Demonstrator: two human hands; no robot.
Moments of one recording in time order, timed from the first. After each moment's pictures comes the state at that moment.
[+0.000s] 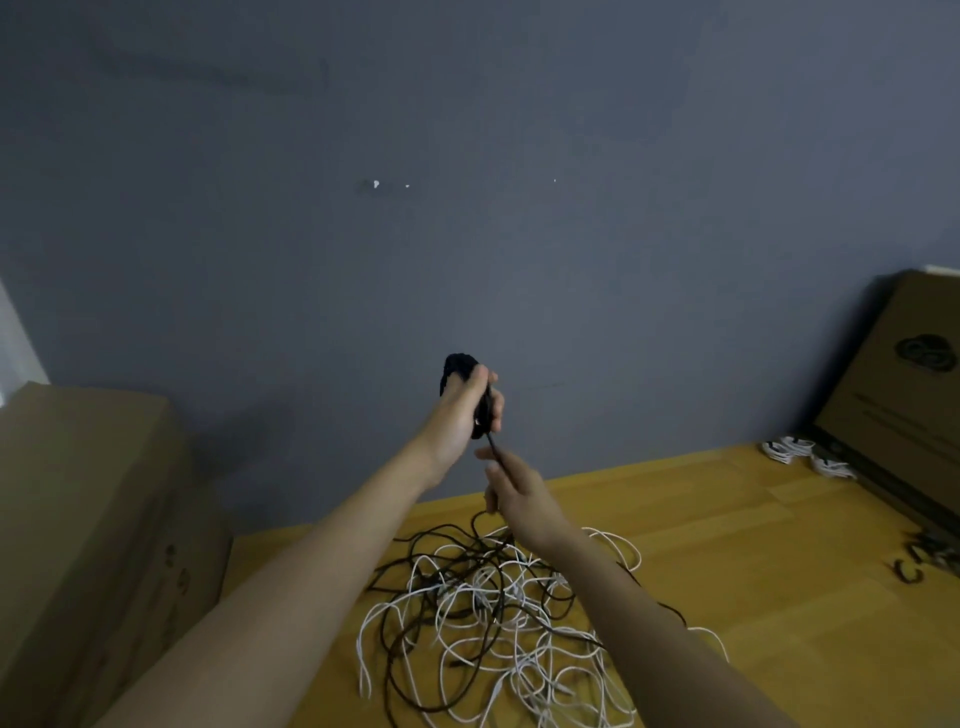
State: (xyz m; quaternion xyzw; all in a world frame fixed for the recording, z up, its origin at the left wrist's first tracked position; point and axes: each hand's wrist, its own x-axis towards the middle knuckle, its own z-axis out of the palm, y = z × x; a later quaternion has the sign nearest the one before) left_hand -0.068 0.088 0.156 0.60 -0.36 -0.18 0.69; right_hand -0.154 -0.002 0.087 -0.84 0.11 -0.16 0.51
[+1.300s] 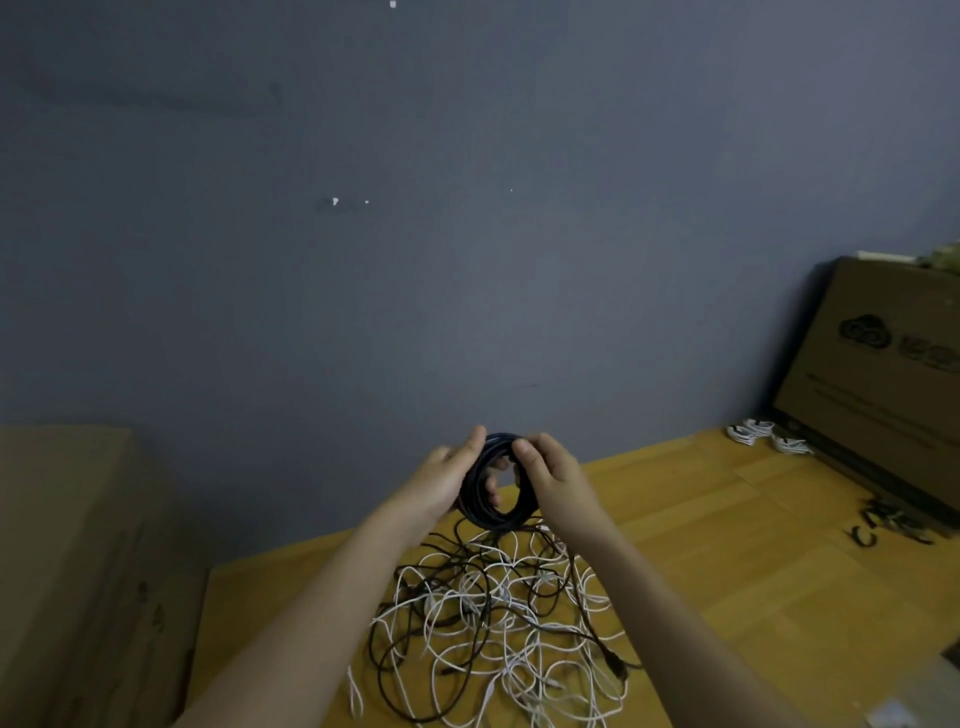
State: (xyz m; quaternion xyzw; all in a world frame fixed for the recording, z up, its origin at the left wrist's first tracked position) left_hand -0.090 0.098 0.126 0.62 -0.32 -0.35 0.62; right_hand -0.195 -0.021 0.121 -0.82 0.13 -0.27 0.49
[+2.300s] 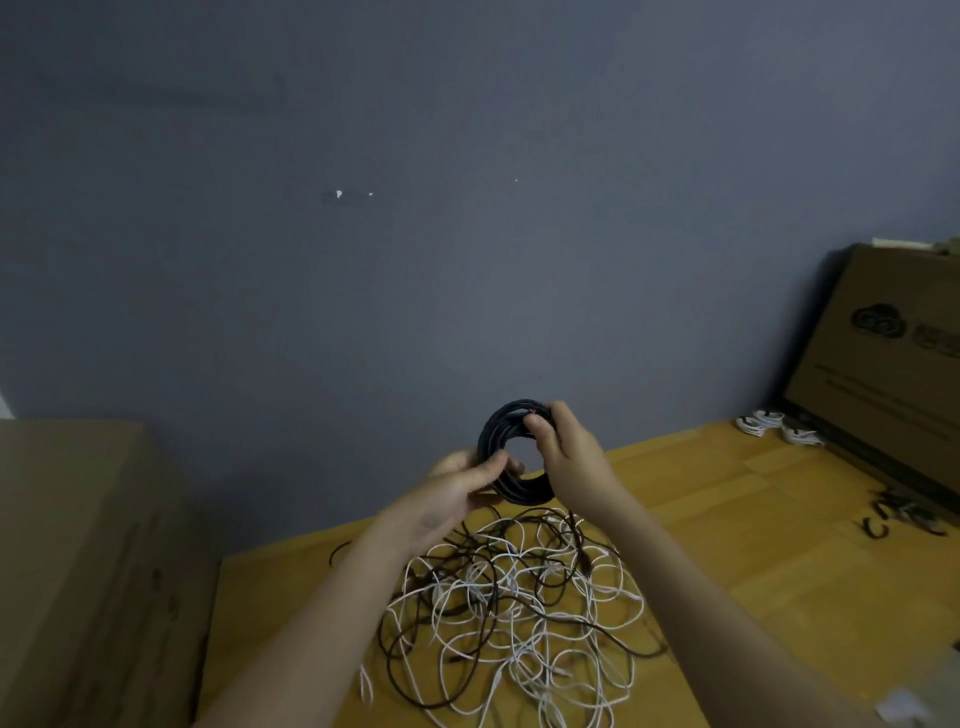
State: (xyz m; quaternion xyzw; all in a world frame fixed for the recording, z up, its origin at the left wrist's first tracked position) left_hand -0.104 0.104 0.118 0.55 -0.32 -0.39 0.67; right_hand -0.191 -0.038 0.133 -0.87 0.13 -0.28 0.38
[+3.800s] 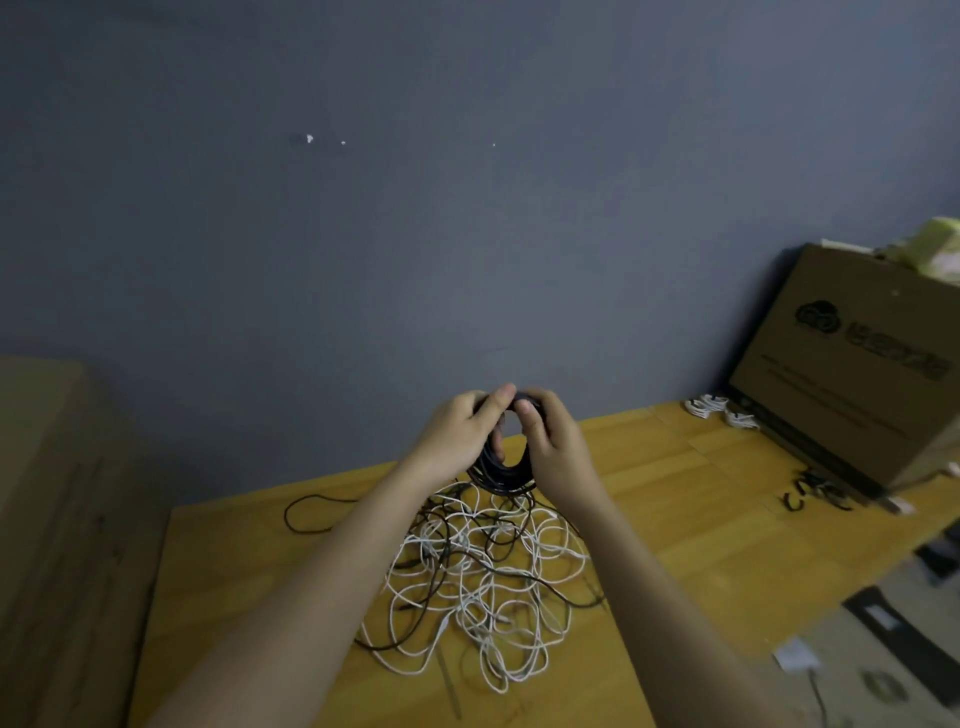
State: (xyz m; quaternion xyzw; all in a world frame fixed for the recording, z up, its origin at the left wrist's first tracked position) left_hand -0.136 0.067 0.132 0.69 -0.41 -0.17 0.57; right_hand -0.230 -0.033 0.118 -0.82 0.13 -0.34 0.44
